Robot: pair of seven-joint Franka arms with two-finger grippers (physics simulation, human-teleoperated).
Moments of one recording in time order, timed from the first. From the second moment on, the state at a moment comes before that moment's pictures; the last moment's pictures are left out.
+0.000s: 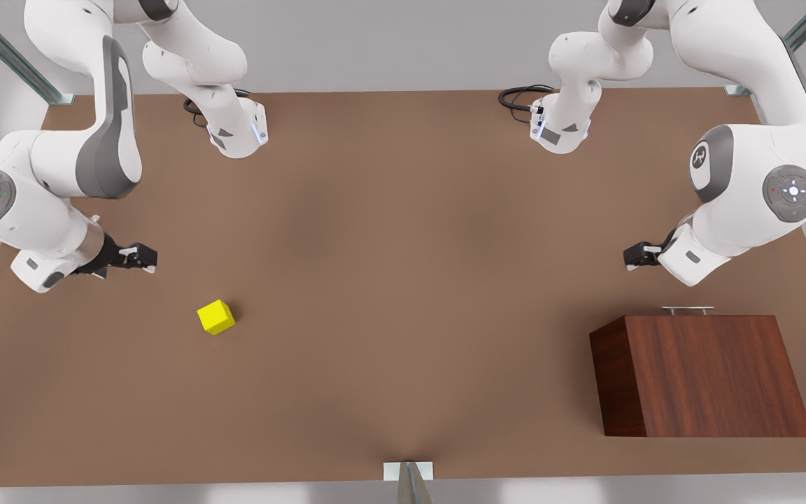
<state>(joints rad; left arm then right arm) -0.12 0.23 0.05 -1.43 0.00 1.58 -0.02 -0.04 0.15 0.05 -1.58 -0.05 1.67 -0.10</state>
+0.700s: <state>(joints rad) -0.13 -0.02 0.20 -2.25 -0.08 2.49 -1.08 0.02 0.40 0.01 -1.93 0.03 2.26 -0.76</state>
